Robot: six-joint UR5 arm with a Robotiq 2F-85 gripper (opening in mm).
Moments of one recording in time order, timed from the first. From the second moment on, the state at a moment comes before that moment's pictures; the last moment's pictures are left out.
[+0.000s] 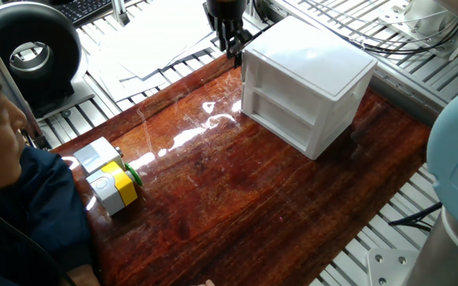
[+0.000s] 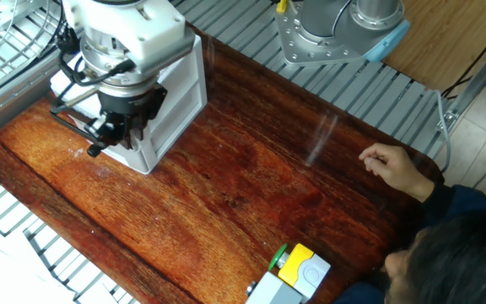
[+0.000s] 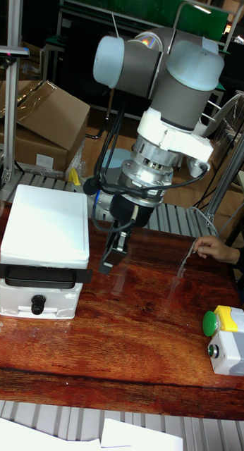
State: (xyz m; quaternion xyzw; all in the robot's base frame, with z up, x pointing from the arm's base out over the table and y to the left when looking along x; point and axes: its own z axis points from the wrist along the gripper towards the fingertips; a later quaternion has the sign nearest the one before) arm 0.610 -0.013 0.185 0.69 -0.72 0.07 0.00
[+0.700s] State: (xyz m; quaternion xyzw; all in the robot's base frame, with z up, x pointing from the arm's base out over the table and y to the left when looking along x) arm 0.609 -0.020 0.174 0.73 -0.68 0.04 -0.02
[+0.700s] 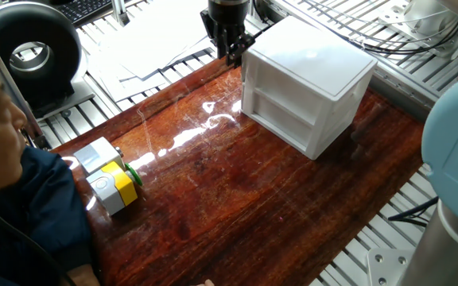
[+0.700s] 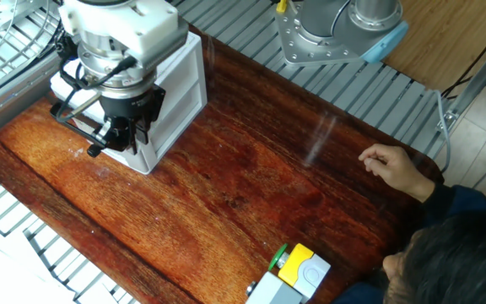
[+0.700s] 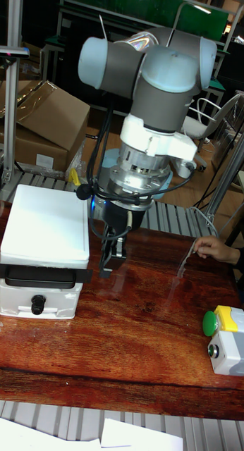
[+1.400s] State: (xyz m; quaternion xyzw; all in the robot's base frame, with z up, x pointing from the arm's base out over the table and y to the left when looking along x) arm 0.600 -0.038 0.172 0.73 -0.68 0.03 -0.01
